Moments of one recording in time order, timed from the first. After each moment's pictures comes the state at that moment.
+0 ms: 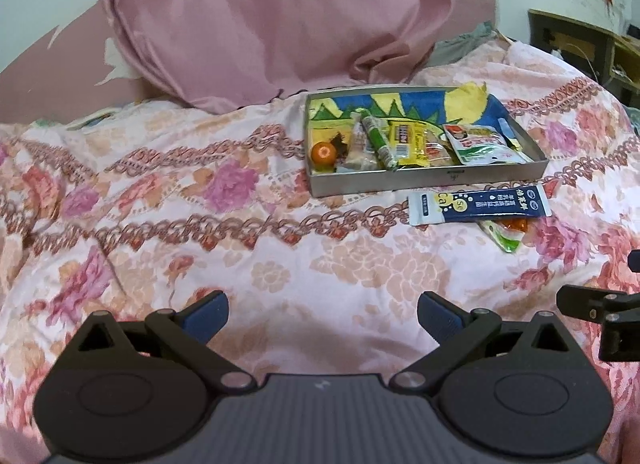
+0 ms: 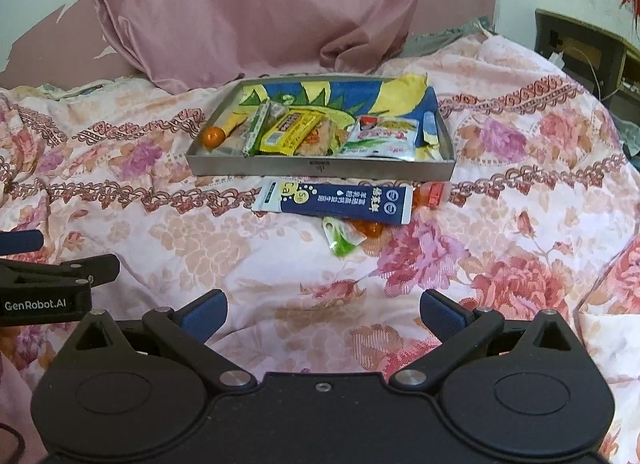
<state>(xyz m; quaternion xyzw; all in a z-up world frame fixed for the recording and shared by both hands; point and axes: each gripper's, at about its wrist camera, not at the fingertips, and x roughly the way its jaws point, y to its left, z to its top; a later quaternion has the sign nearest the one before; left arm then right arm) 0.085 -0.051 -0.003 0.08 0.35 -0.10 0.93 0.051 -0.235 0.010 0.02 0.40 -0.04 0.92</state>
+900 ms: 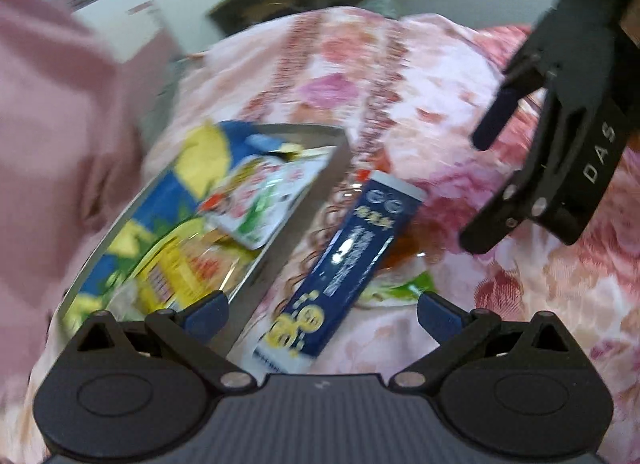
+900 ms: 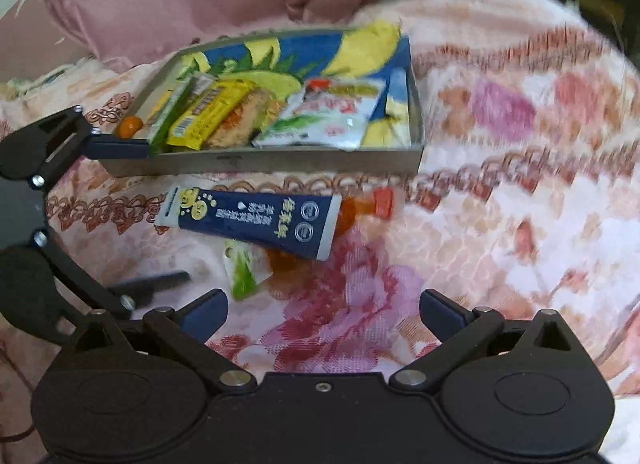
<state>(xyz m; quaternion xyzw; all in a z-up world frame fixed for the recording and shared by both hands) 0.187 -0.198 -0.058 0.39 0.19 -0.46 0.78 0.151 -0.330 -0.030 0.05 0.47 -0.02 0.88</state>
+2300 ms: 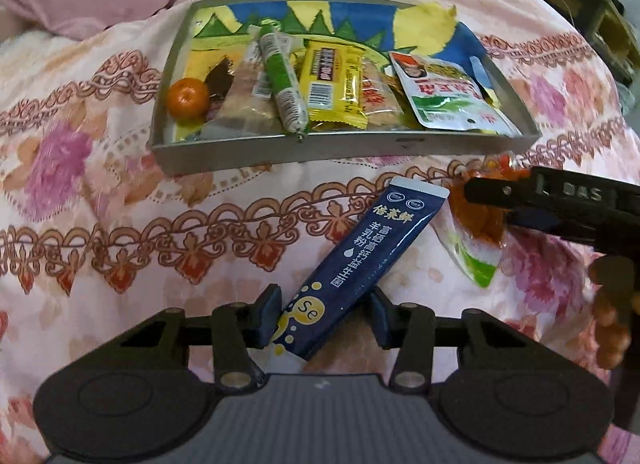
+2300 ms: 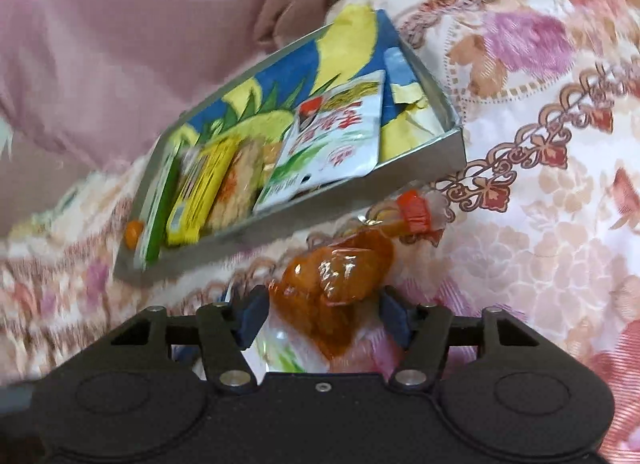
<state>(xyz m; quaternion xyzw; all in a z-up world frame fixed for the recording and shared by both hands) 0.225 -0.124 -0.058 0.04 0.49 -0.20 0.85 0.211 -0.348 -0.073 0.26 0.40 -0.02 0.88</state>
